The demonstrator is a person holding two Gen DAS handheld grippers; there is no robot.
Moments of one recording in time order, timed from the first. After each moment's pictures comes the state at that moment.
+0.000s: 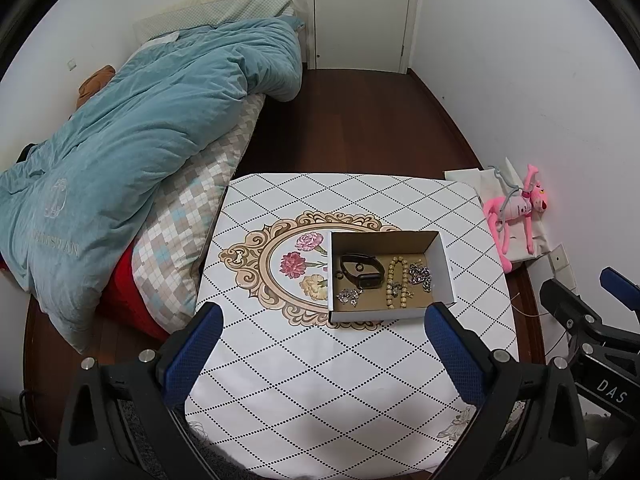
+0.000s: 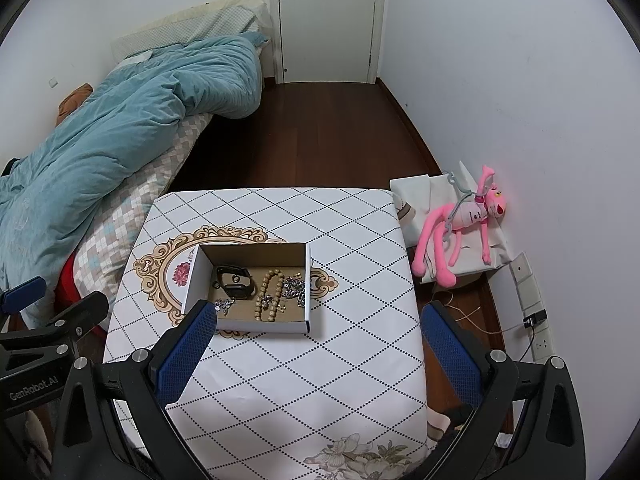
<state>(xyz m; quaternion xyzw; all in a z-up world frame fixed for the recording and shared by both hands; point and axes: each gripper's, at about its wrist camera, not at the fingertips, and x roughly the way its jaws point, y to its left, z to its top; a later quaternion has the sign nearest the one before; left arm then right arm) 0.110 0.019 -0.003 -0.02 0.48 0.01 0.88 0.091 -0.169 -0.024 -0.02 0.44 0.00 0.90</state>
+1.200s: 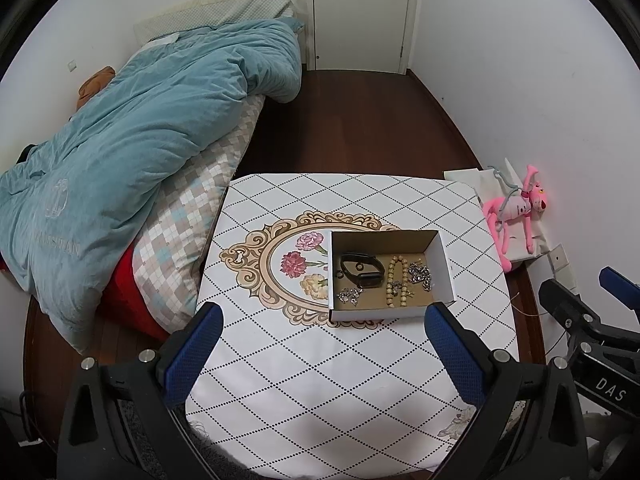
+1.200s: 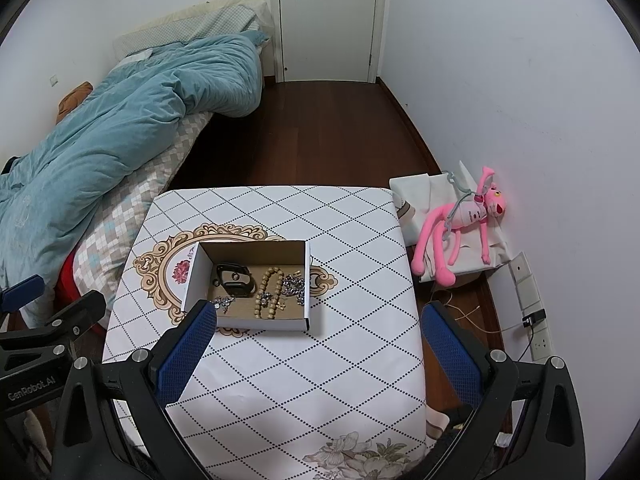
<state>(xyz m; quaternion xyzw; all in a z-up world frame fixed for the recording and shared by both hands) 0.110 0.019 0.000 -0.02 0.48 0.02 0.88 0.090 -0.170 -0.020 -0.02 0.44 0.01 0.90</state>
